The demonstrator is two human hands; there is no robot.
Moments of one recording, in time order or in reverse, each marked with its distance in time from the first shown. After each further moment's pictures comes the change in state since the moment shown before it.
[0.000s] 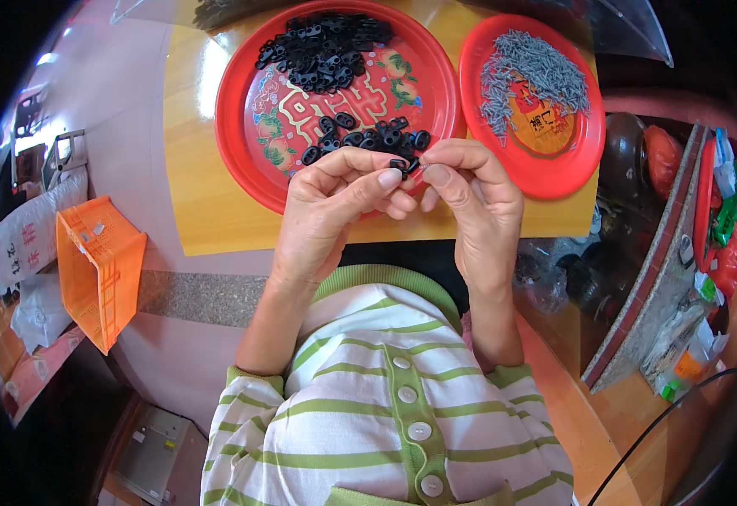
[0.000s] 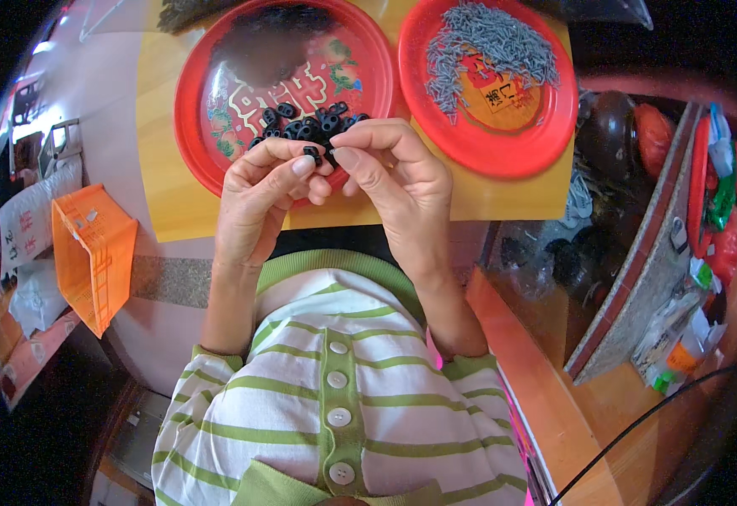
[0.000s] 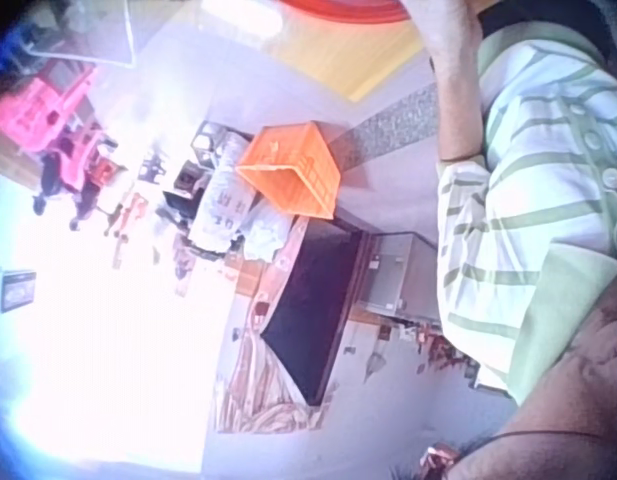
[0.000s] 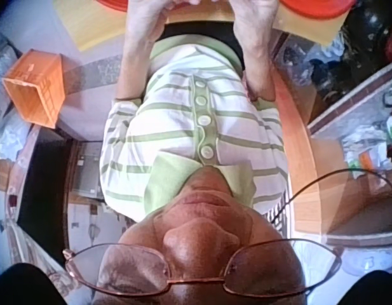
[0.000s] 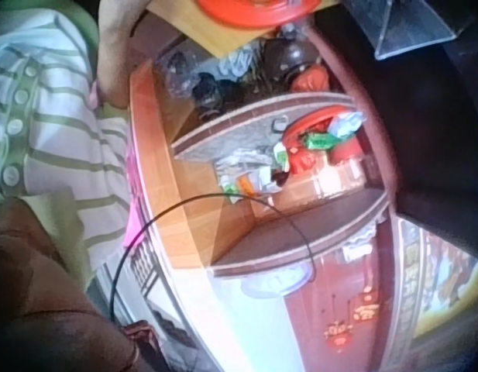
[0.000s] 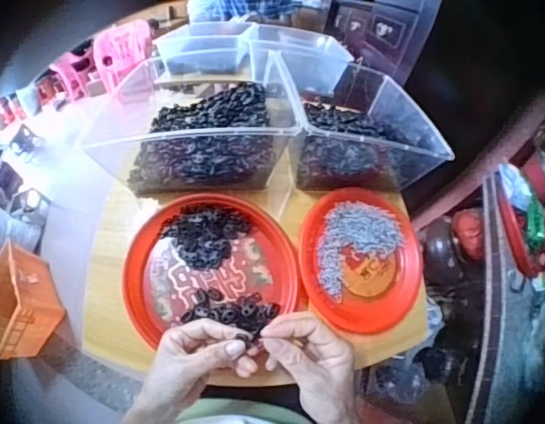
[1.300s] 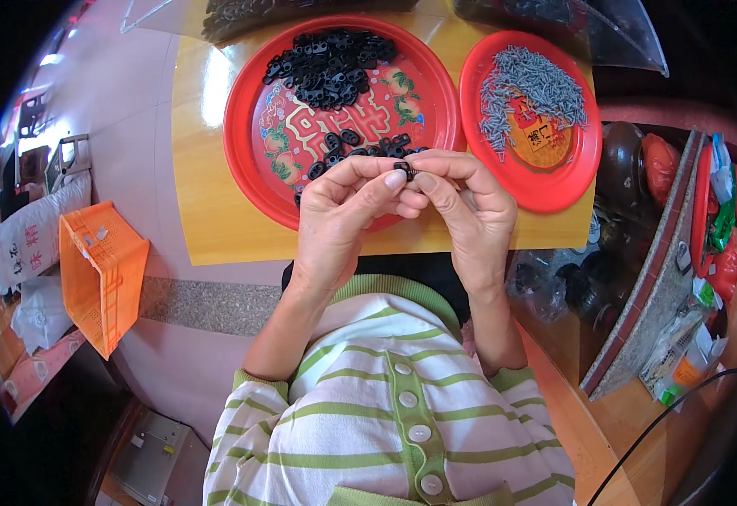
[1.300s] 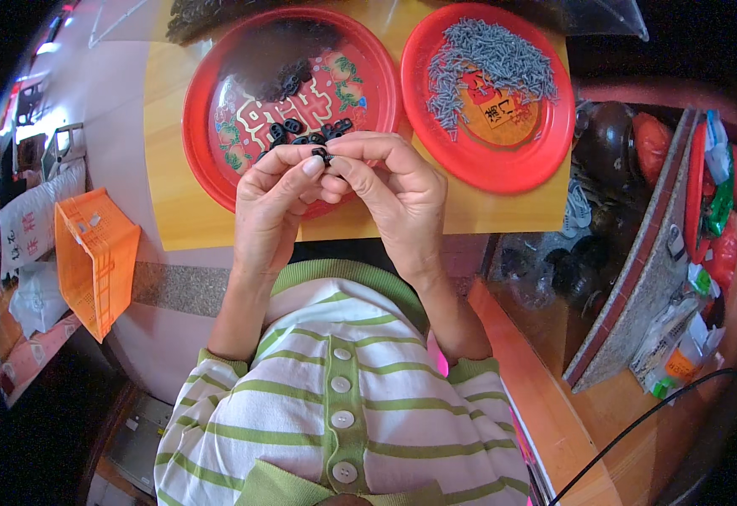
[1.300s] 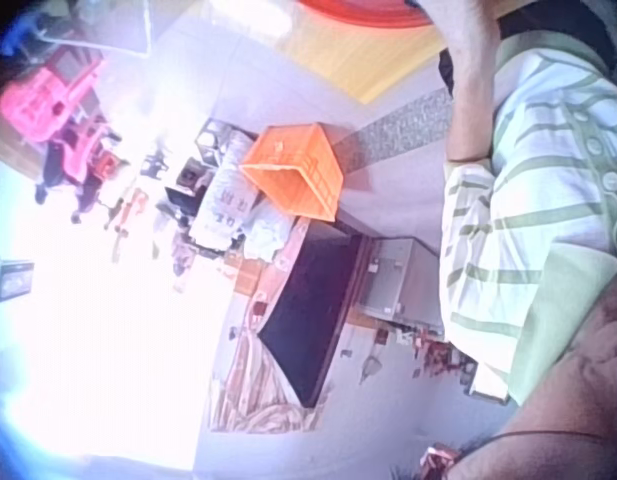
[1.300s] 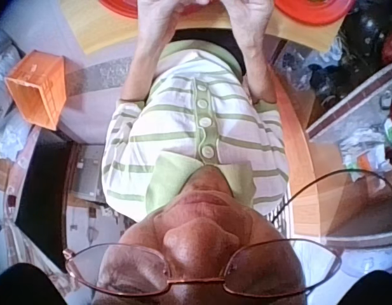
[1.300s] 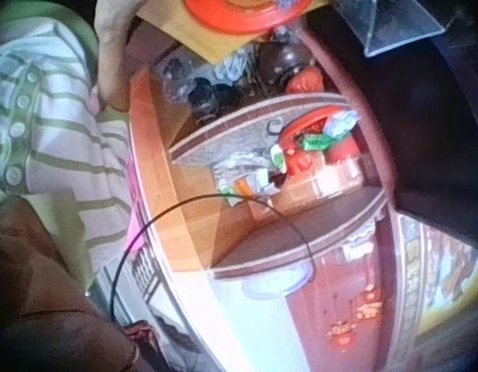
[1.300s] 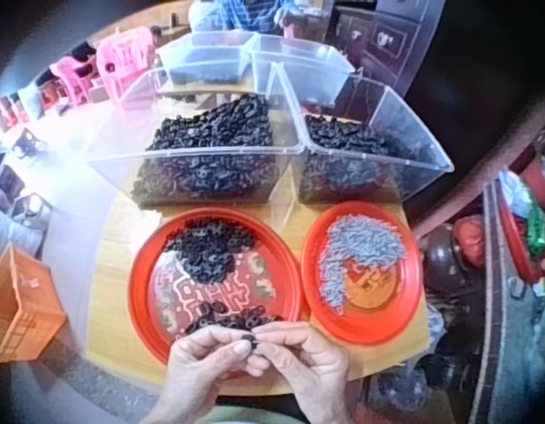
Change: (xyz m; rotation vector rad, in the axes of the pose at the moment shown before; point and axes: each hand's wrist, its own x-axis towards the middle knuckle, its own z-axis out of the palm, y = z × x) left_hand 0.007 -0.005 0.009 -0.024 0.056 0.075; right_hand 0.008 0.002 0.007 -0.060 -0.008 -0.043
